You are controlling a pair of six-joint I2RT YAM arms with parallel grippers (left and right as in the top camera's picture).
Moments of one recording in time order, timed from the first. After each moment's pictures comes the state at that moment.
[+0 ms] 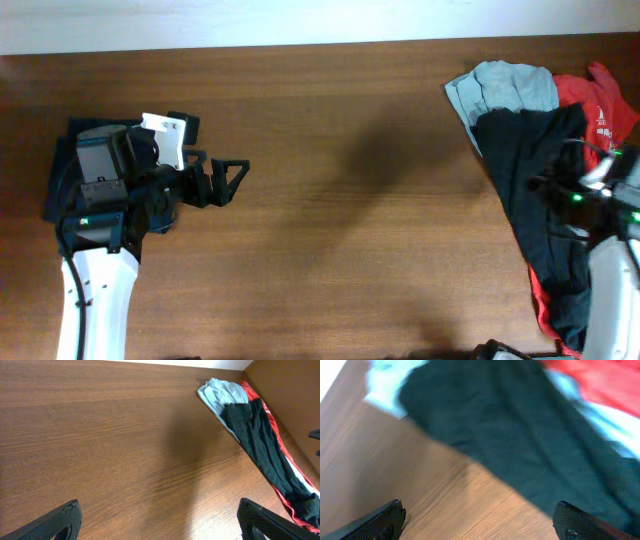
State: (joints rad) left arm 0.11 1.23 1.08 -0.62 0.71 0.05; right arm -0.55 1.25 1.02 -0.76 -0.16 0.39
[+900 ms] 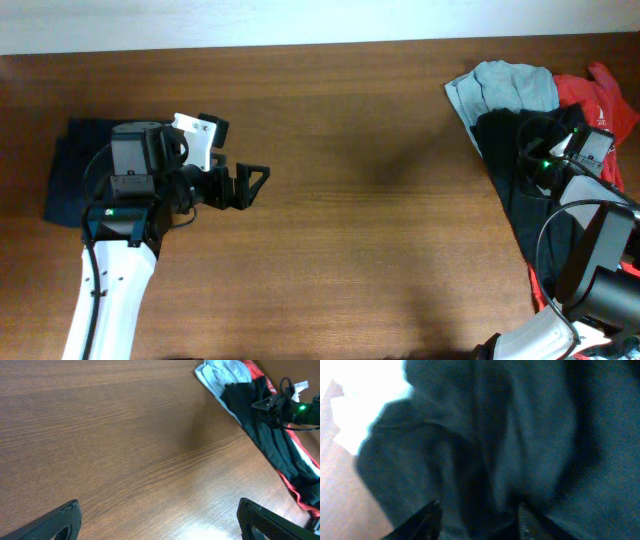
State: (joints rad) left arm -0.02 1.26 1.08 -0.62 0.62 0.06; right arm -0.48 1.88 1.02 -0.05 -0.27 0.47
